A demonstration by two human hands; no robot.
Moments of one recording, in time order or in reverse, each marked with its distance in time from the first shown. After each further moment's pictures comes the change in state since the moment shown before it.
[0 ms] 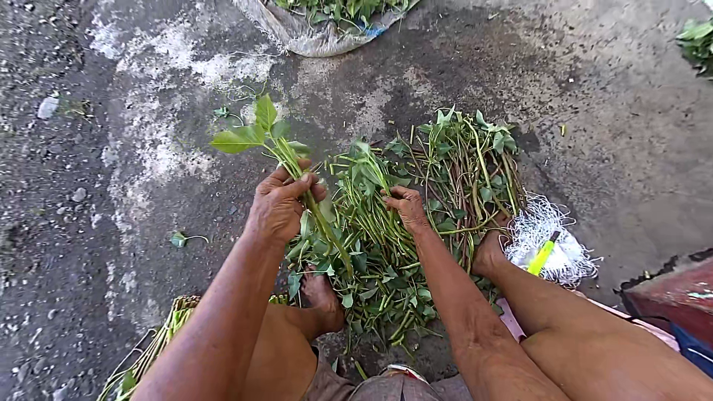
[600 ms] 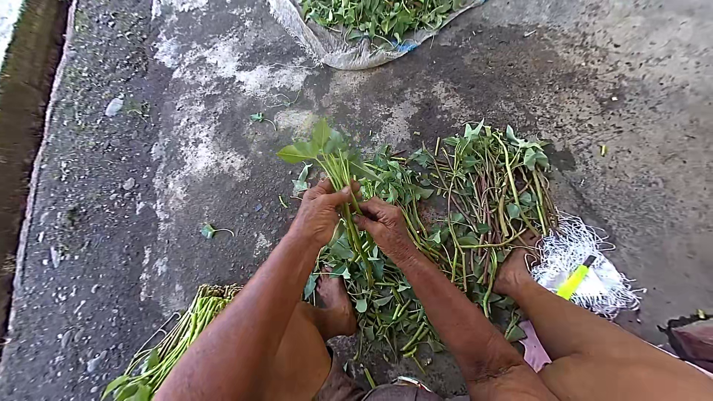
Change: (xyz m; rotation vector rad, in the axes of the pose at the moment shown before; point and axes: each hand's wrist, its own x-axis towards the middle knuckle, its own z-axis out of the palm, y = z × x) left_hand 0.000 -0.020 0.000 -0.007 -0.044 -0.100; right_hand -0.063 -0.093 0.087 -0.036 -0.182 -0.446
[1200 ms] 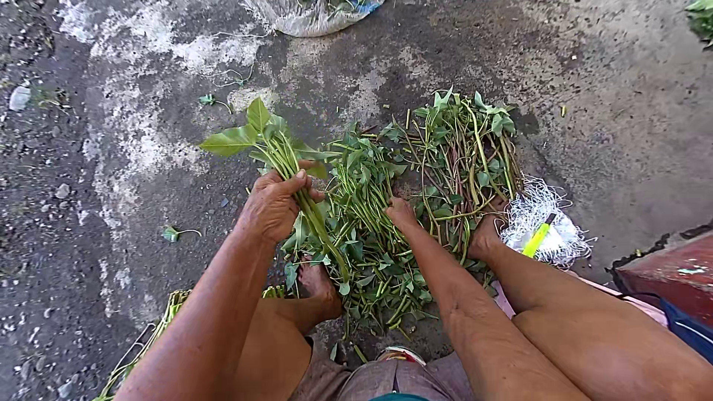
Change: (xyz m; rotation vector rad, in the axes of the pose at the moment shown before) left_hand 0.000 0.007 -0.007 0.094 -0.042 -0.003; right_hand -0.024 0.160 -0.085 -0.685 -0.179 0.965
